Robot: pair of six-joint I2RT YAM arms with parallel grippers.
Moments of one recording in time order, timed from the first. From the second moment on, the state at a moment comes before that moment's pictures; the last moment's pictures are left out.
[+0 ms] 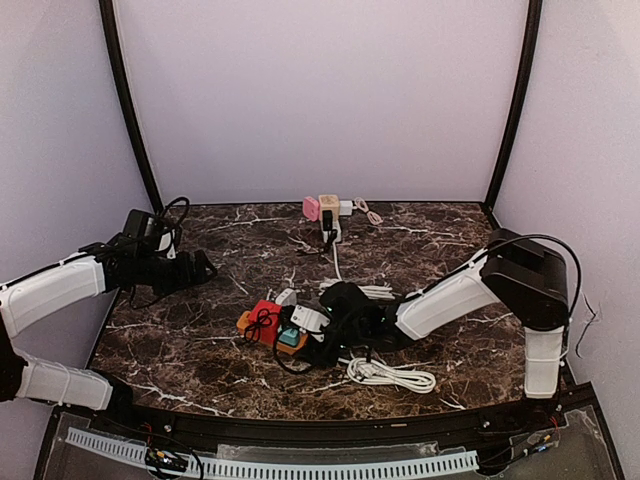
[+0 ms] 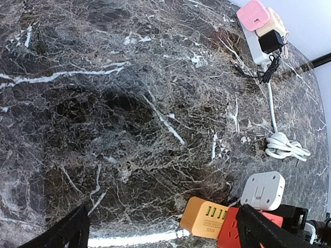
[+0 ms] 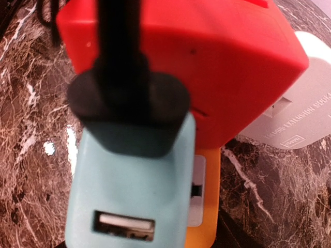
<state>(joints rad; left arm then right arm) -0.32 1.16 0.77 -0.45 0.11 -0.53 1.11 2.01 1.04 0.26 -0.13 -0.16</state>
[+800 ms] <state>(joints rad) -0.37 1.21 0.72 -0.41 0.13 -0.52 1.11 1.81 1.02 0.24 -0.16 -0.15</state>
